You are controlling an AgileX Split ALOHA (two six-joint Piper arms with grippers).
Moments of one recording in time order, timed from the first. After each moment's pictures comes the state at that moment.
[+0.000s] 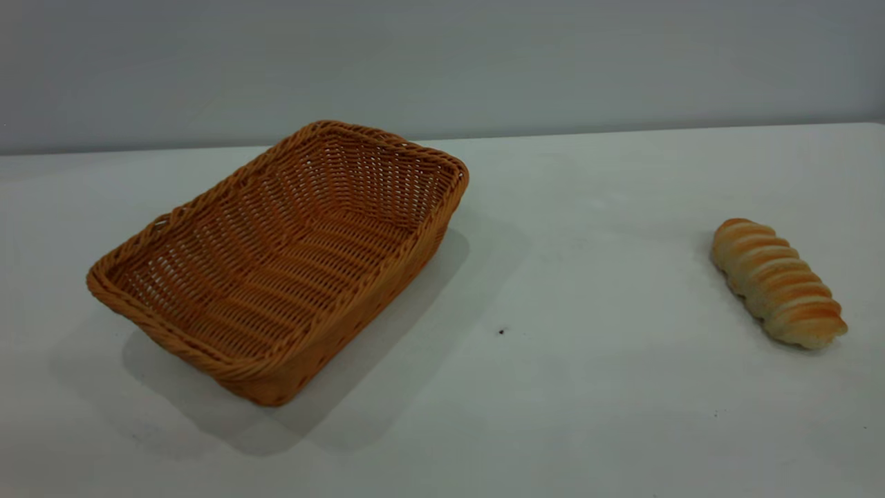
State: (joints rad) left arm -0.10 0.13 -0.50 -0.05 0.98 -0.10; right arm 0.23 0.05 -0.53 -0.16 1.09 0.12
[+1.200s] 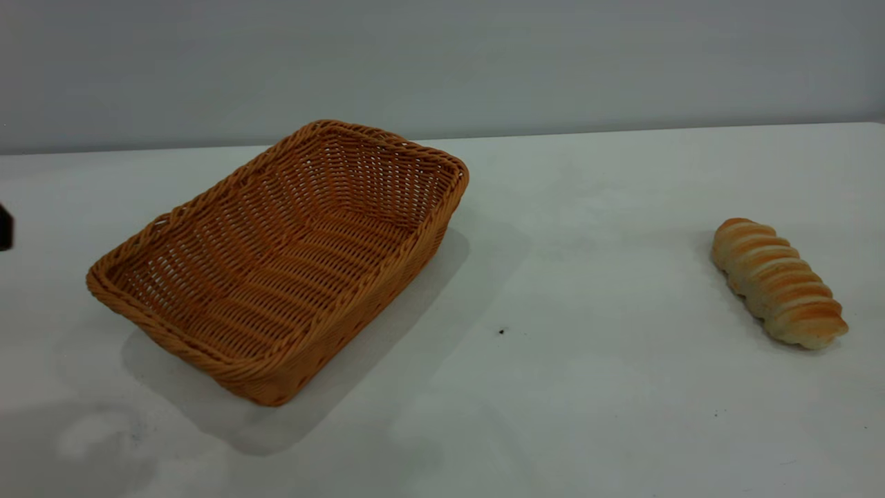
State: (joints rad) left arm -0.10 1.30 -0.61 -0.09 0.38 -0.36; right arm 0.23 0.65 -0.72 -0.29 1.03 0.35
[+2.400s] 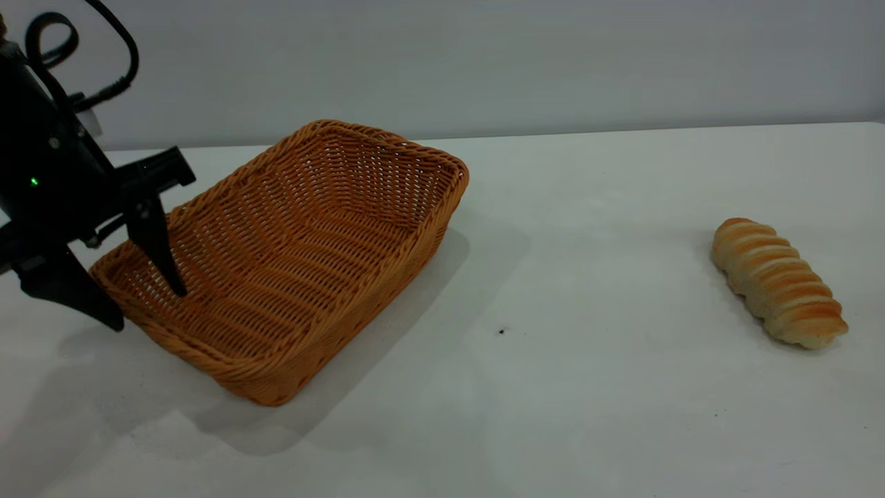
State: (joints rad) left arm -0.10 1.92 -1.00 -0.33 0.55 -0.41; right arm 0.23 0.65 -0.72 -0.26 0.99 0.35
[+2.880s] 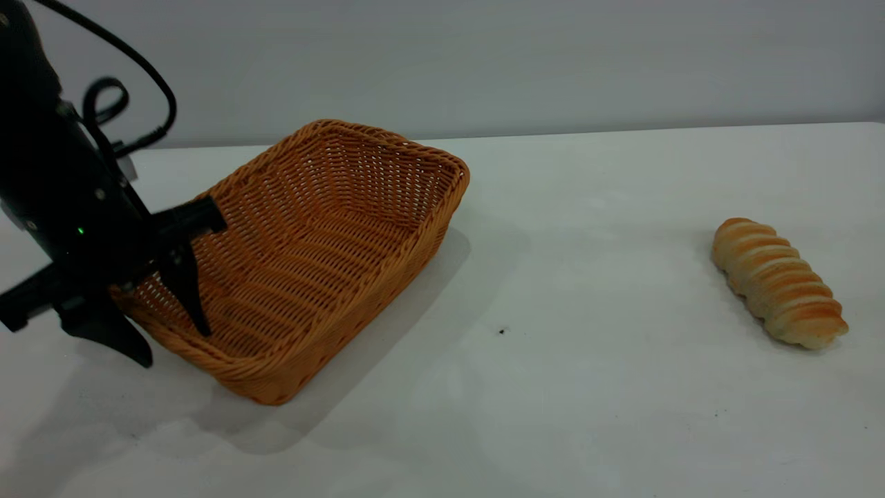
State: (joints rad) left arm -0.14 2.02 -1.00 -0.33 0.46 -0.41; right arm 0.23 0.65 -0.72 -0.26 0.98 0.35
